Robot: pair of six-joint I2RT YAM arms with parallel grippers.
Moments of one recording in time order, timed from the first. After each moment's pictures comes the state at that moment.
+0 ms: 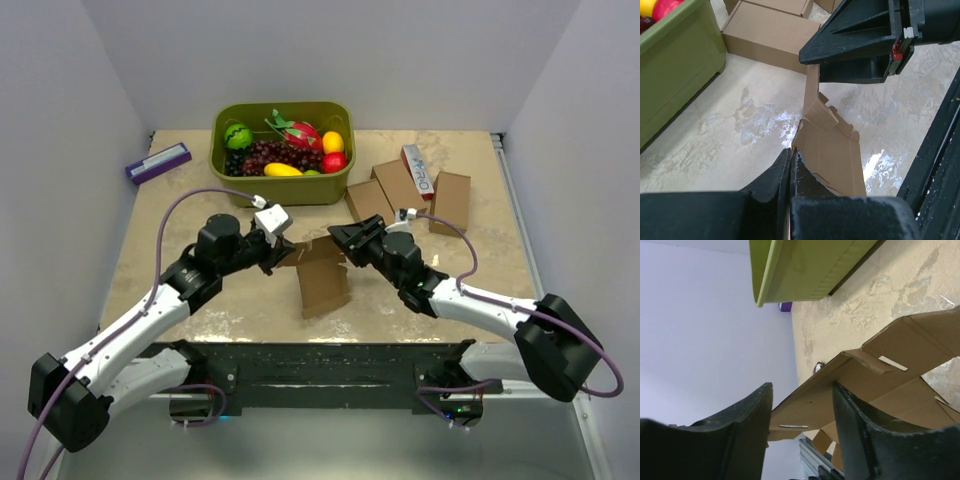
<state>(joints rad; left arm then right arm) -0.60 0.95 0.72 -0.12 0.33 0.08 0.76 1.24 0.55 0.46 0.19 1.41</state>
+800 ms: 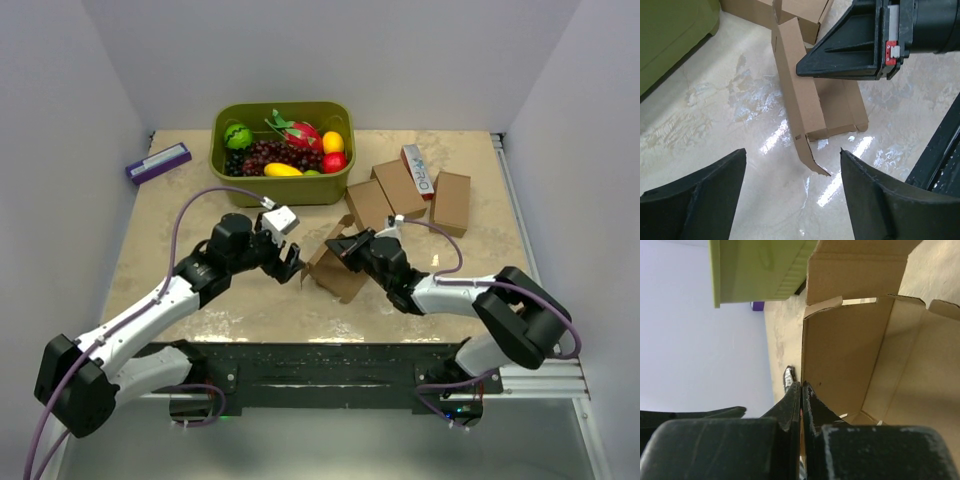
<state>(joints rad) -0.61 1.05 0.71 -0.15 0.28 0.06 0.76 1.47 0.51 0.66 0.18 1.38</state>
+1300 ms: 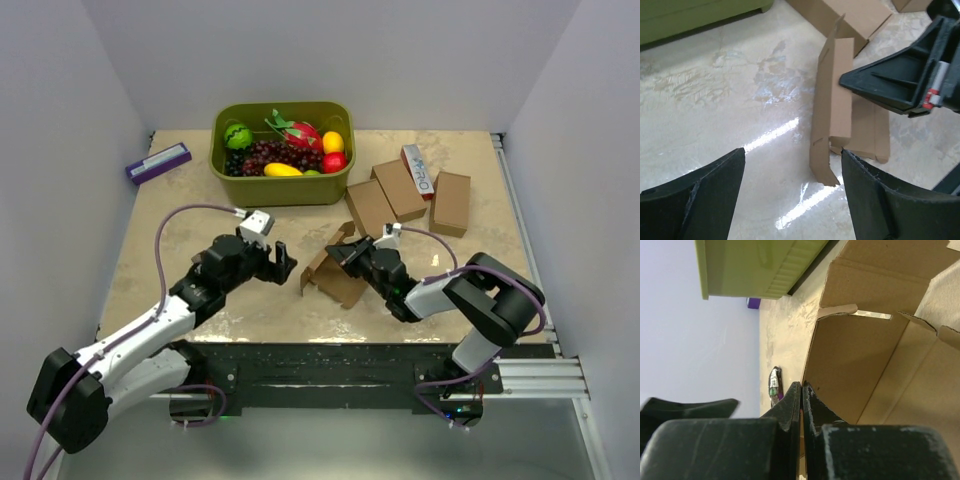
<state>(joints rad) -0.61 0.94 0.51 0.03 0.05 -0.25 0.77 1.63 0.42 0.98 0.20 1.28</state>
